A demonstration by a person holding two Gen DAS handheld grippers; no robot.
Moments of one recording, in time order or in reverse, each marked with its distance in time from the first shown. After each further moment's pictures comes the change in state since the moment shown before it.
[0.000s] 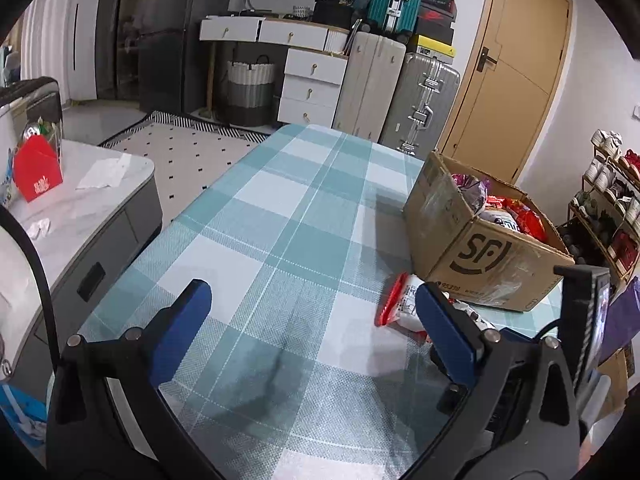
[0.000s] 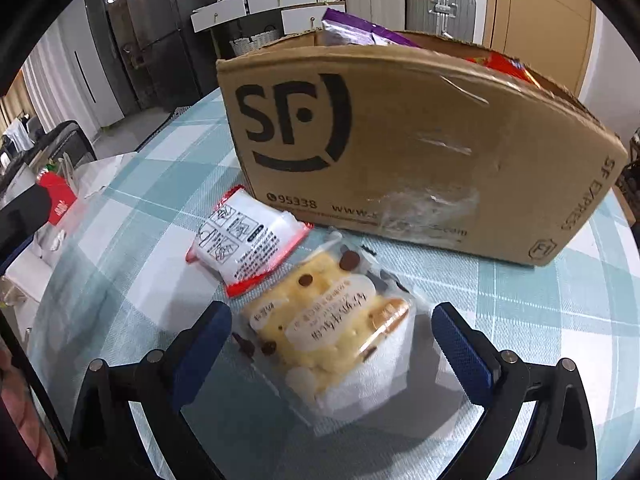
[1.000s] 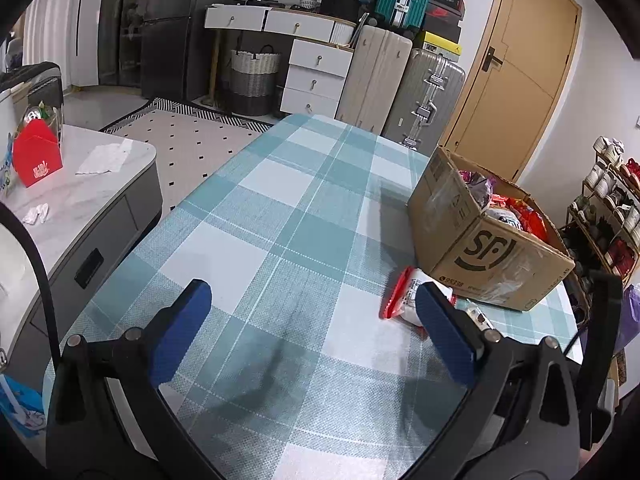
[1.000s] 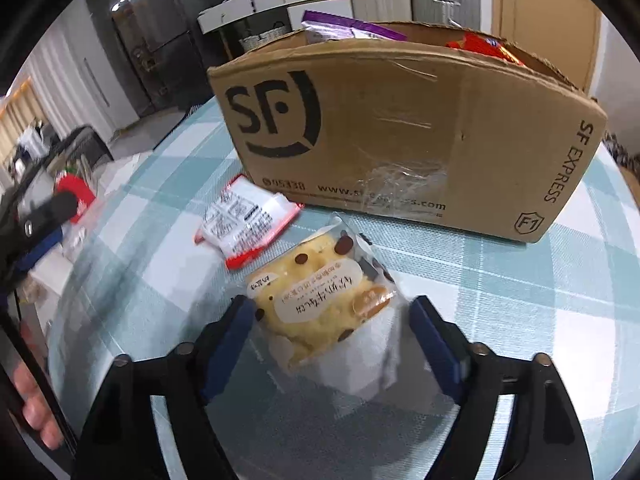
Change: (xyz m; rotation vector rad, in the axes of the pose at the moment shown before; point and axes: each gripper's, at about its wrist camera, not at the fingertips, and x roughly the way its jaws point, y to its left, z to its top) left arm 0.006 0.007 -0.003 -0.041 0.031 -0.007; right arm -0.024 -0.035 -0.019 0.053 0.032 0.111
